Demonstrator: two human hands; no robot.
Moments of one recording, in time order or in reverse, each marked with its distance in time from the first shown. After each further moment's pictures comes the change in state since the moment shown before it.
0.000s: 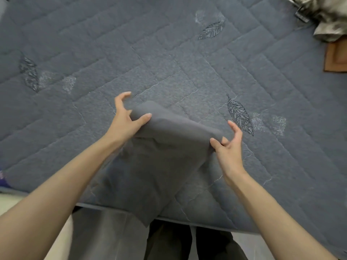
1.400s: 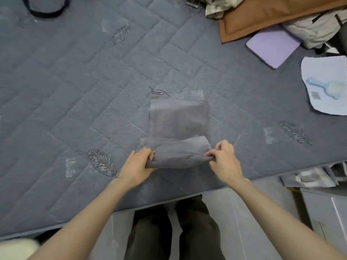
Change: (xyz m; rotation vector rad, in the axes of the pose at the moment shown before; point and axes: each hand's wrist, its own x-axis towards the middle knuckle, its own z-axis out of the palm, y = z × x) left_hand -0.134 0.005 0.180 0.810 -0.618 0.386; right_hand -0.066 0.057 -0.232 -1.096 0.026 -0.074
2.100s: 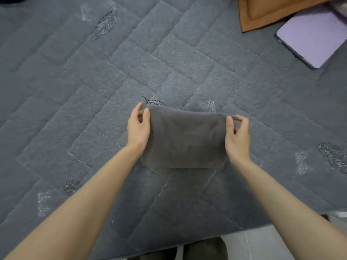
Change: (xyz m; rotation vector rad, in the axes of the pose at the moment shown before) left_hand 0.212 0.011 -0.036 -0.838 0.532 -0.413; right_hand 0.186 0.004 -0.003 0.832 0.382 0.305
